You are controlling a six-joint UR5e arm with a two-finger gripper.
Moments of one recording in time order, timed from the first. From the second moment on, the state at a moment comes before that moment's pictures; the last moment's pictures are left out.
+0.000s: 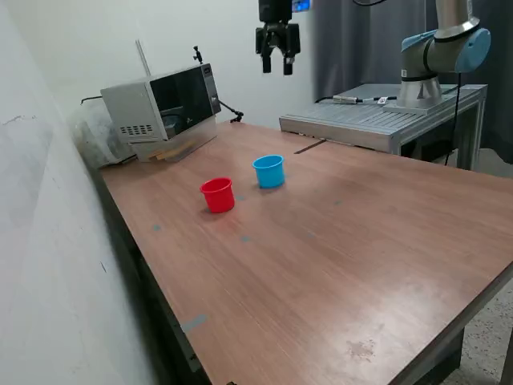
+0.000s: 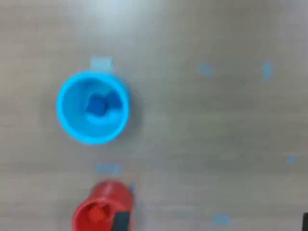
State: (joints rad) arm -0.10 -1.32 1.49 -1.89 -1.62 3.08
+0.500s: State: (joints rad) arm -0.02 -1.55 1.58 -1.60 -1.62 3.09
